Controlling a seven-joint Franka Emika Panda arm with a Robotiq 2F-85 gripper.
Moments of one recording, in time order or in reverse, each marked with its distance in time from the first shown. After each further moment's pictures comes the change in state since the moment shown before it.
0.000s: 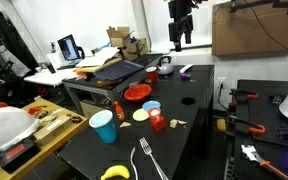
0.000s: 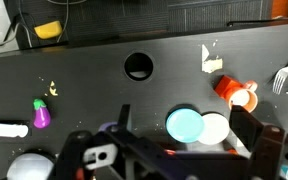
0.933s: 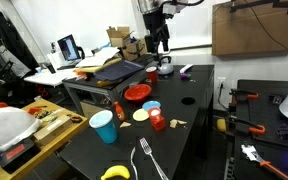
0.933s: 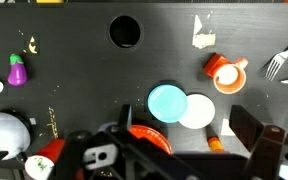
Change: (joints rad) arm 0.074 0.277 0.039 0.221 -0.096 0.047 0.057
